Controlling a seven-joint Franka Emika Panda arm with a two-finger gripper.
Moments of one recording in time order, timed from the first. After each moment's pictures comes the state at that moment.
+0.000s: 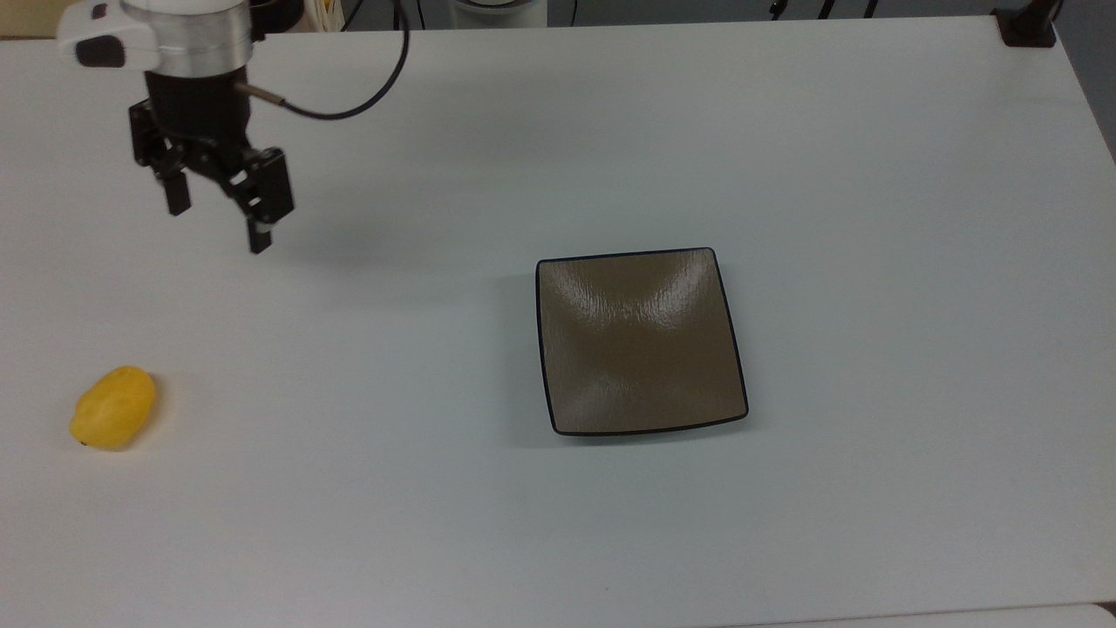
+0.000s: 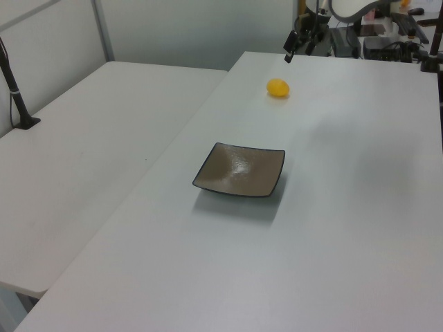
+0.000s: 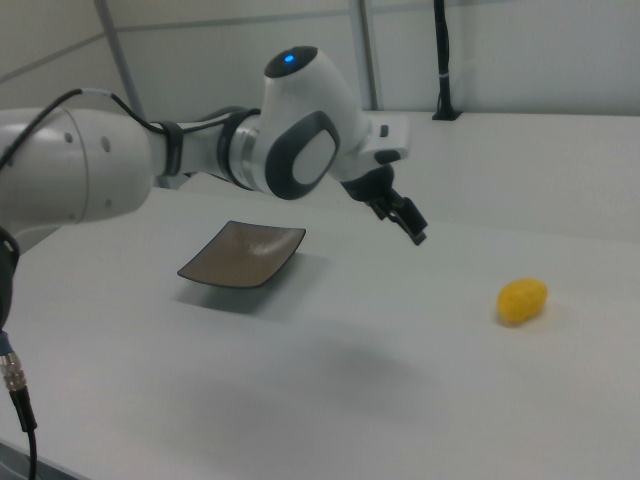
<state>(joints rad) -0.23 0.26 0.02 -1.70 -0.06 2.39 0.24</state>
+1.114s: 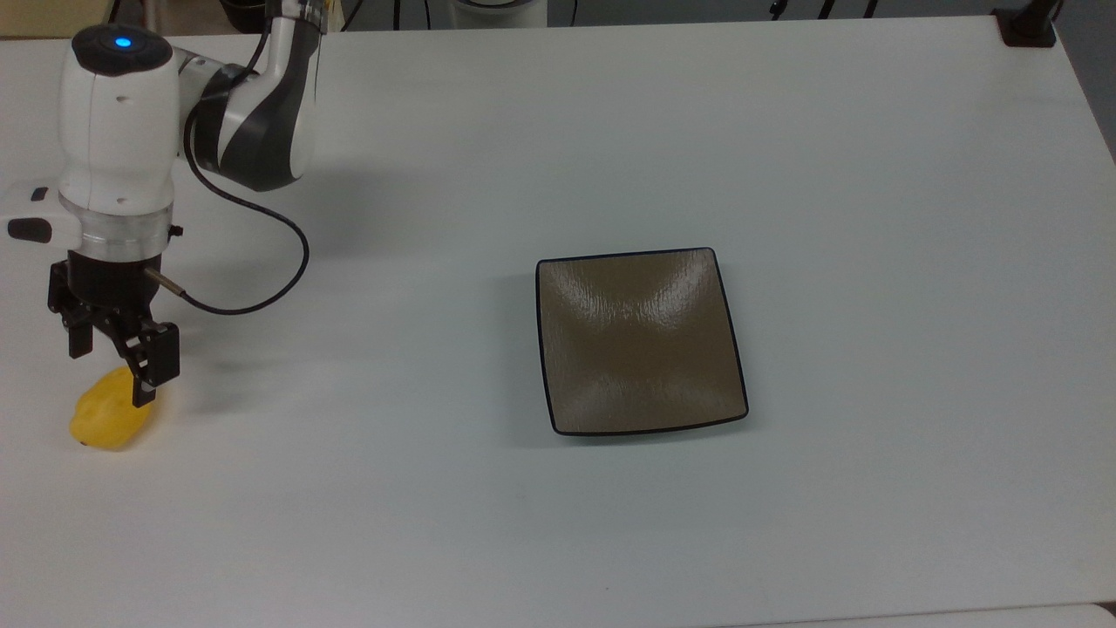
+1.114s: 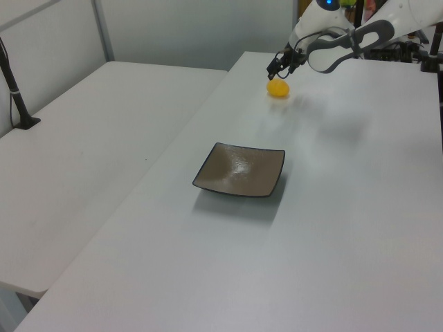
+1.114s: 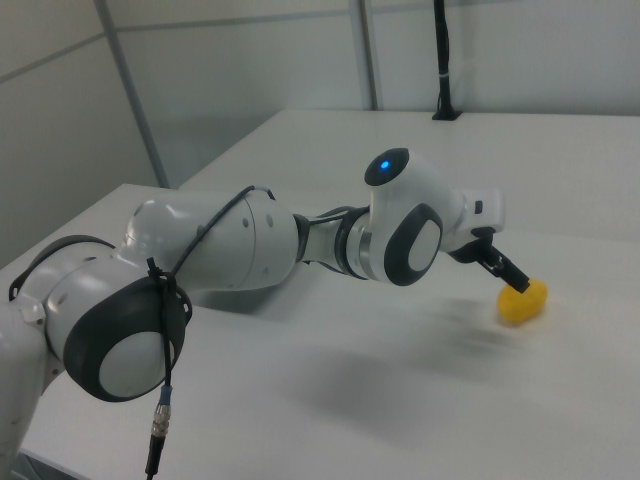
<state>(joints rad) -0.34 0.74 0.02 -1.35 -0.27 2.72 0.41</state>
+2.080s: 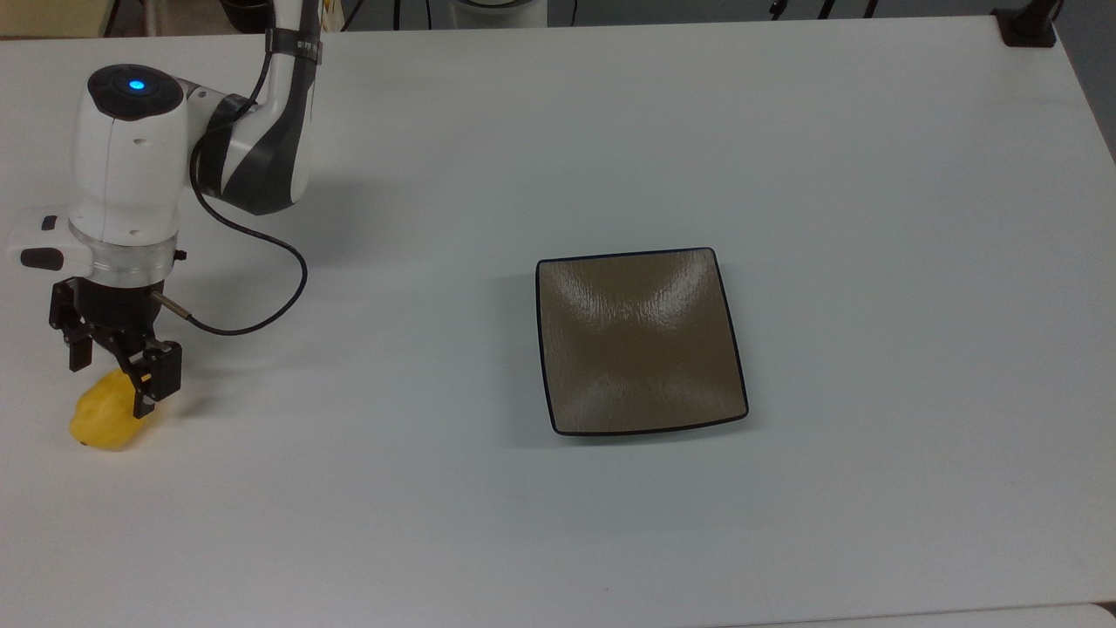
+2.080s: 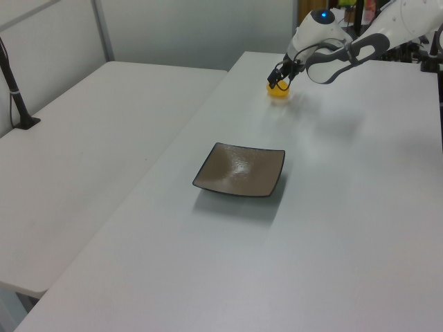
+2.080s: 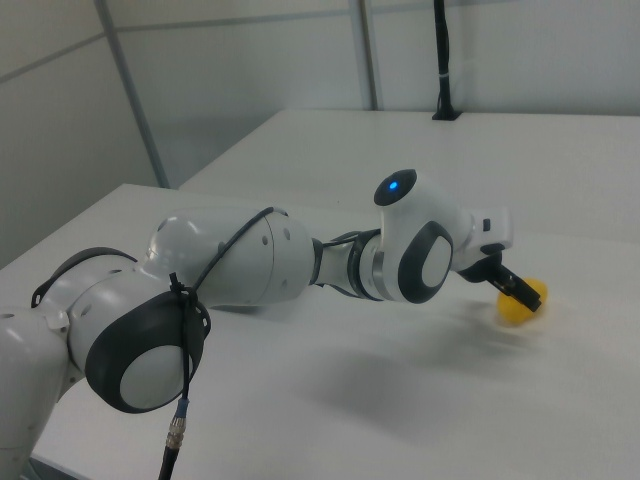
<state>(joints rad) -0.35 0.82 0.02 -1.31 -0.38 2.72 0.43</state>
